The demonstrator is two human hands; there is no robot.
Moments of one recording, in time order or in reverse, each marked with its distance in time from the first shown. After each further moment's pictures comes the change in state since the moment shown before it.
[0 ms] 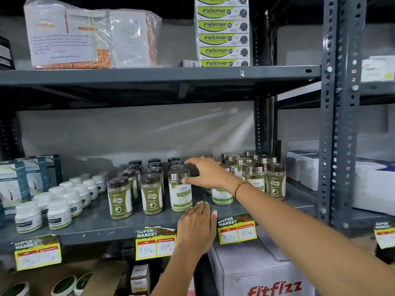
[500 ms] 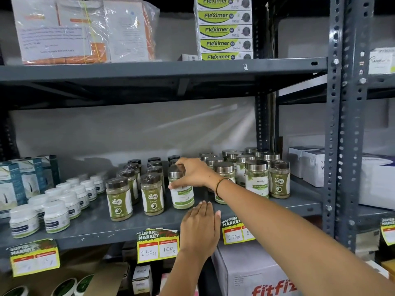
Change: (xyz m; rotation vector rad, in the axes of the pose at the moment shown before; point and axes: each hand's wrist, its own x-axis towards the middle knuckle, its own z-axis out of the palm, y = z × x) left_hand -0.002 -0.002 0.009 0.069 0.084 0.002; right_hand 0.033 -0.017 0.026 0.133 -0.040 0.113
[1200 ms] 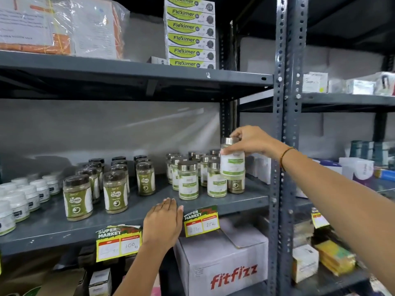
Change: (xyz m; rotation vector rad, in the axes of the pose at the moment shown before) left_hand -0.003 0.001 -0.003 0.006 0.012 0.012; right_hand -0.129 0.090 -0.184 -0.050 0.263 0.297
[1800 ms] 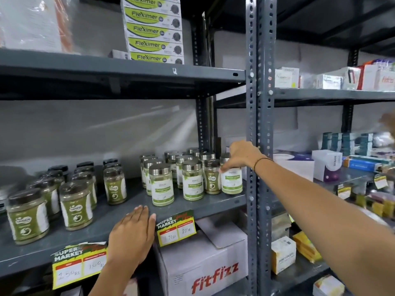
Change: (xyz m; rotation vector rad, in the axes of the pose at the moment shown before) left_hand 0.002 -0.004 0.009 -0.018 -0.011 0.001; right_hand 0.015 0.076 0.011 -0.478 -0.073 0.217
